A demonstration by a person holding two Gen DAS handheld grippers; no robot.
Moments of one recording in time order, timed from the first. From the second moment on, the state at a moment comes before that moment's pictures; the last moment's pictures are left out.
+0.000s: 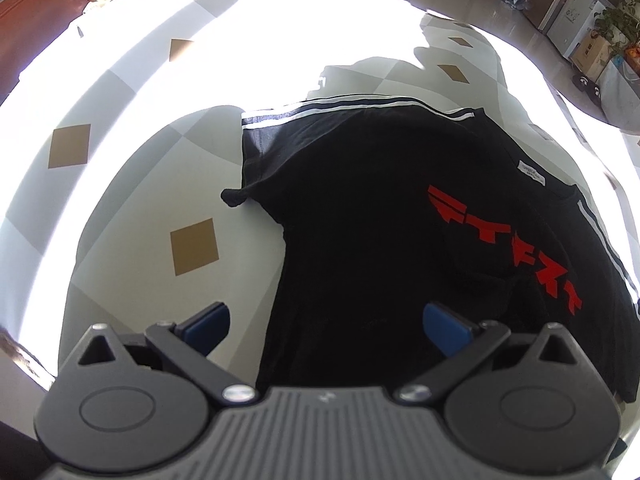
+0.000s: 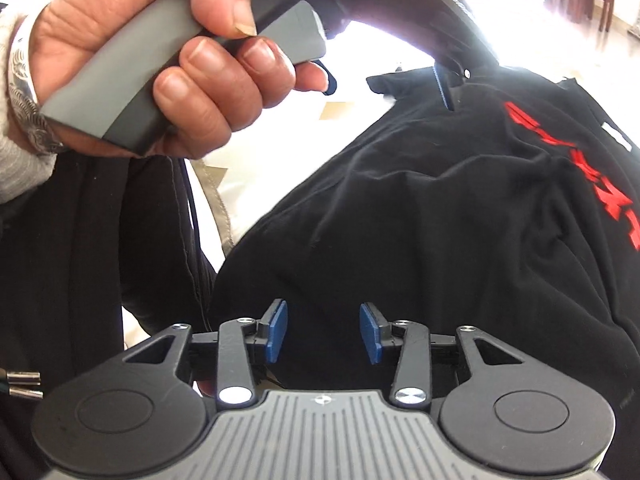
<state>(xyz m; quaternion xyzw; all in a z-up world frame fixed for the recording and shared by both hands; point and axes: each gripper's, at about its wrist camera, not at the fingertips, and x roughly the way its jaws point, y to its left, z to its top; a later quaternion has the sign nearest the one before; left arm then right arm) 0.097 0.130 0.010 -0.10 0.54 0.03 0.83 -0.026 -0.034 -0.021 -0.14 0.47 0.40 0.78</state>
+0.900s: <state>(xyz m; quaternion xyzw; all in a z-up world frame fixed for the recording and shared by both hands) 0.100 0.121 -0.006 -0.09 0.56 0.04 0.83 -0.012 -0.044 -0.006 -0.11 0.48 0.33 0.81</state>
